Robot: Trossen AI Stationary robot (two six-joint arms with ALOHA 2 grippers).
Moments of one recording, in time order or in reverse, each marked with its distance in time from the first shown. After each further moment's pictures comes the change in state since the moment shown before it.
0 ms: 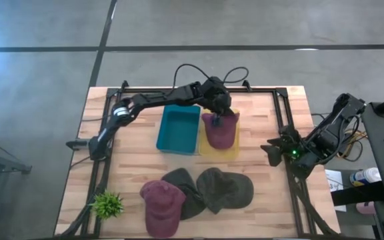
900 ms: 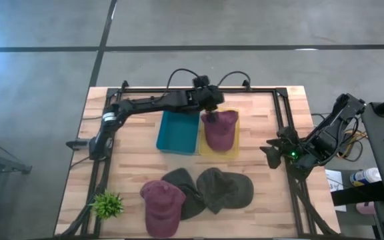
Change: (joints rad) left arm -0.130 -0.171 0.021 -0.339 -0.923 -0.072; right arm 0.001 0.007 -0.013 0.018 0.001 -0.079
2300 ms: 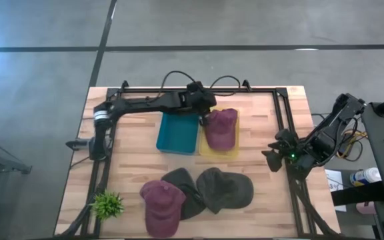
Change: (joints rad) left arm 0.018 -0.120 -0.268 0.161 0.206 -0.060; right arm 0.007 -0.007 -0.039 0.008 -0.128 -0.019
